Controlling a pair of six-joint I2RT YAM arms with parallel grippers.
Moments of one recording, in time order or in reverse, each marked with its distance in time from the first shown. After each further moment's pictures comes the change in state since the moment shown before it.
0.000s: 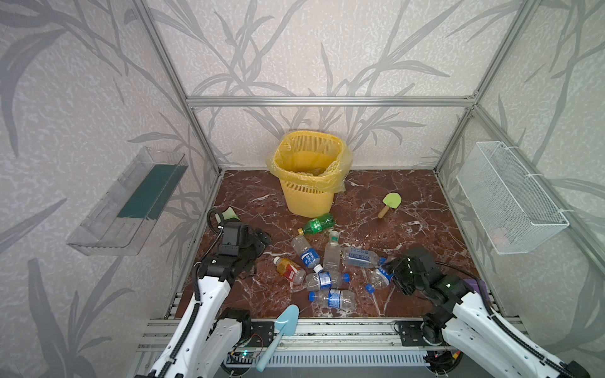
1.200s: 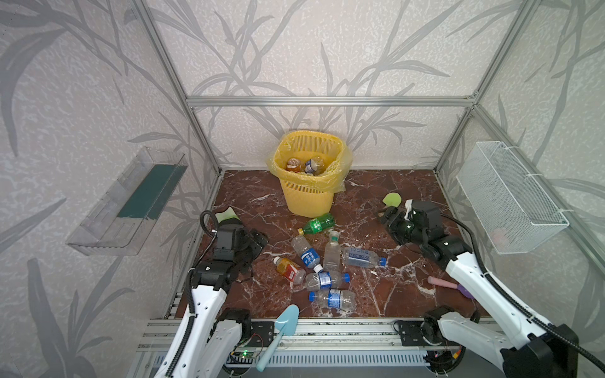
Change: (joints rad) left arm 0.019 -0.085 0.021 -0.071 -0.015 0.010; right arm -0.140 0.325 0.365 0.219 -0.090 -0.262
